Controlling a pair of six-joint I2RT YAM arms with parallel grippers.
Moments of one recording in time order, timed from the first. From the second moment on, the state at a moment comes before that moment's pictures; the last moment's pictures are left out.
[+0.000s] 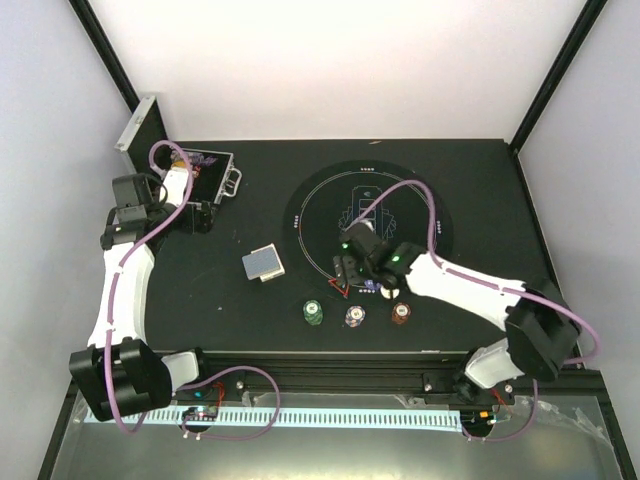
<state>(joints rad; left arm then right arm) 0.25 1.18 1.05 -0.55 0.50 0.23 0.84 1.44 0.98 -0.50 0.23 0.50</state>
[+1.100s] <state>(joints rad) 0.25 1.16 1.09 -0.64 0.53 0.24 0.93 1.83 1.11 -0.59 0.16 0.55</state>
